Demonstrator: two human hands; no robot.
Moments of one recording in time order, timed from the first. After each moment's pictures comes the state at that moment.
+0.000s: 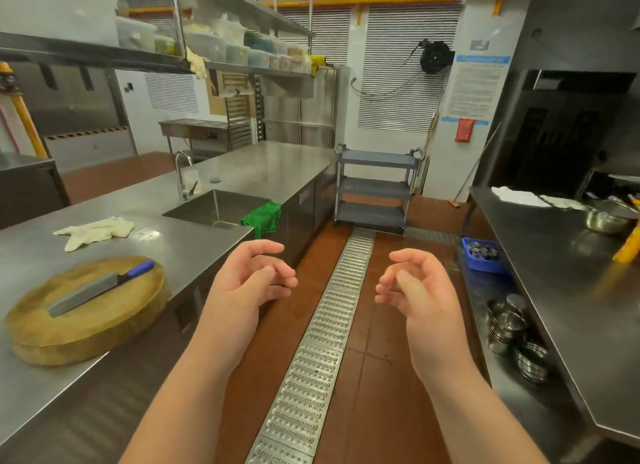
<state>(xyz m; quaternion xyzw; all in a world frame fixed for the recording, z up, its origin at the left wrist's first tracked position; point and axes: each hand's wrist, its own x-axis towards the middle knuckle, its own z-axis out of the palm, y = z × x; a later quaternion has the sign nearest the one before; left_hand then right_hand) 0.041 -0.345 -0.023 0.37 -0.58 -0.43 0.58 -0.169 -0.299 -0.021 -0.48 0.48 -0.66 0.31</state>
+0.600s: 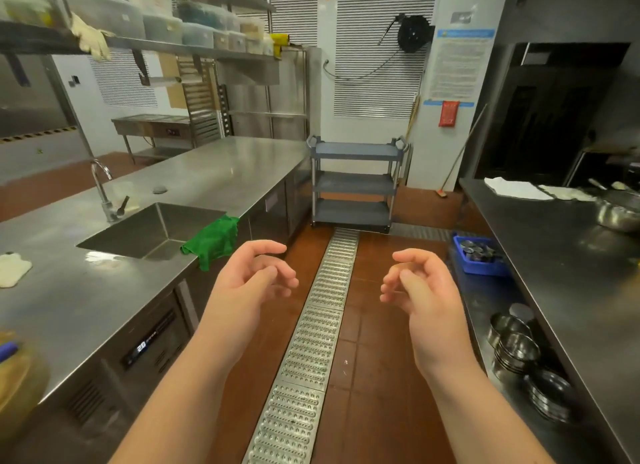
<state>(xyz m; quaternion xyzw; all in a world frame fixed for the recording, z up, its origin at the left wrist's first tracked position) -0.141 -0.673 -0.051 0.38 -0.59 -0.46 0.54 -0.350 -0.613 -0.062 -0.45 0.51 -0.68 0.29</state>
